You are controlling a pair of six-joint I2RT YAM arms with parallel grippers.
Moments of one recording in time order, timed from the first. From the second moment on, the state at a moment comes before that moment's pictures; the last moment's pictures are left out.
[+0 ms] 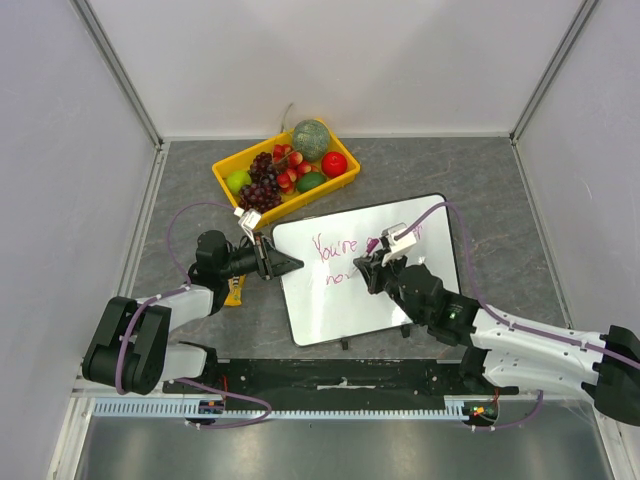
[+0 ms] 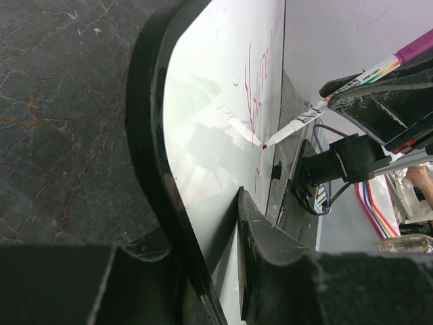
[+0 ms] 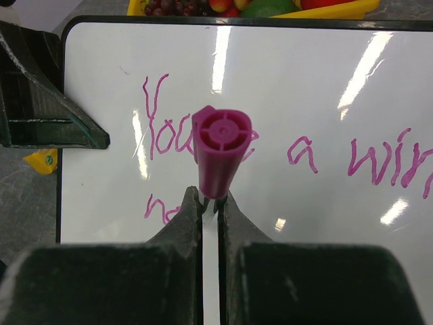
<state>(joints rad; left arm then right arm) -0.23 1.30 0.32 0.76 0.93 -0.61 1.04 0.94 0.49 0.22 0.48 0.32</state>
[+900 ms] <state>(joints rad) -0.23 1.30 0.32 0.76 0.93 -0.61 1.04 0.95 0.53 0.20 0.52 0.30</state>
